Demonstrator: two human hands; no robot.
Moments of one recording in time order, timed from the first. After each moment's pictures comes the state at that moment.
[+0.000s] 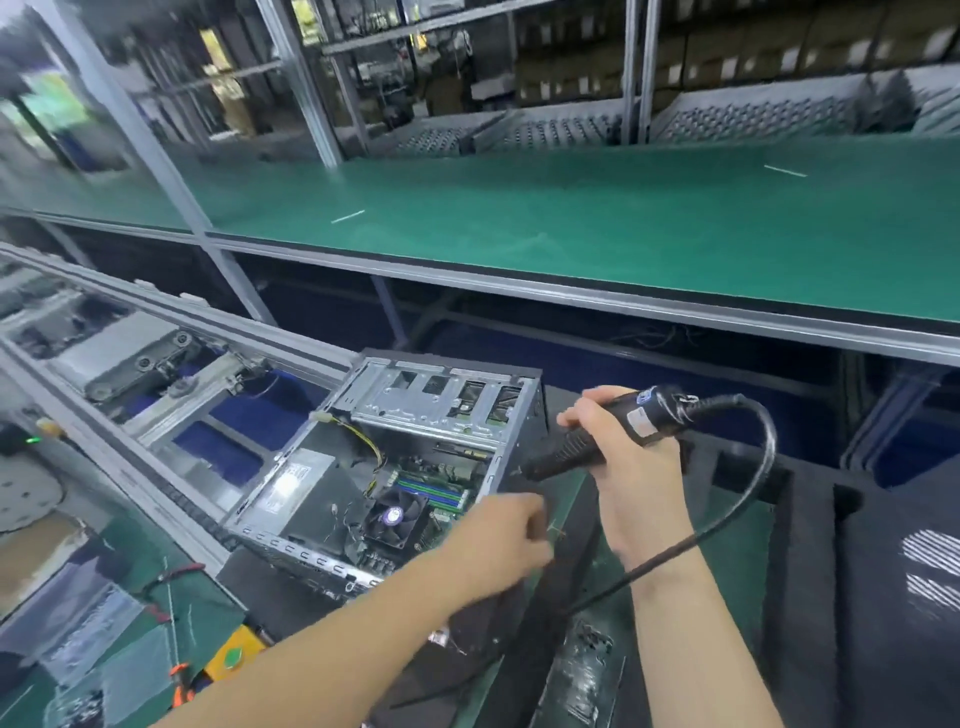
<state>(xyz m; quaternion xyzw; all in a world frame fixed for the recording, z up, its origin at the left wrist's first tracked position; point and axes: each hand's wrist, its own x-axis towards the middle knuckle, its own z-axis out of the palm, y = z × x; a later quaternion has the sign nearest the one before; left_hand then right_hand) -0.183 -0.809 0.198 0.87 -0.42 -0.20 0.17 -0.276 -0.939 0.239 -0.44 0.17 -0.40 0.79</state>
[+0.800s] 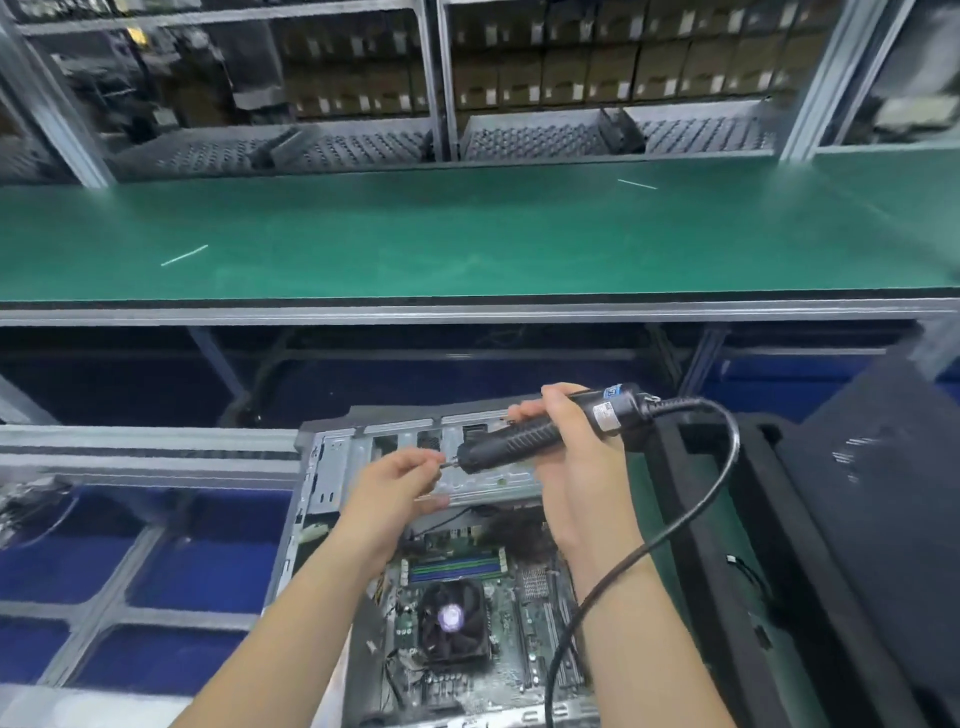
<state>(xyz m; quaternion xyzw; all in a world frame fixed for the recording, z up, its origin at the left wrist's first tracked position) 0.093 -0.760 0.180 0.65 -0.24 -0.42 0.58 -0.103 -0.836 0.271 -0.30 0.27 -0.53 0.75</state>
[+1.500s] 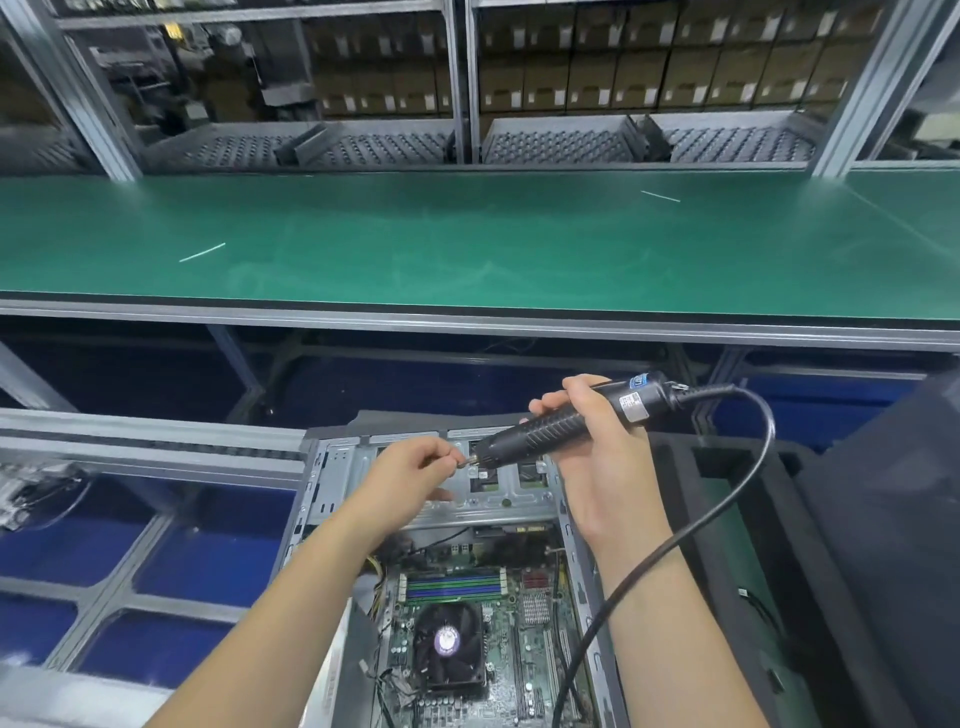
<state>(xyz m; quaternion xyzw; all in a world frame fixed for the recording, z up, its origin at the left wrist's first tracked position) 0.097 -0.793 0.212 0.70 -0.40 -0.36 0.46 -0.106 -0.878 0.279 -0.32 0.27 -0.51 0.76</state>
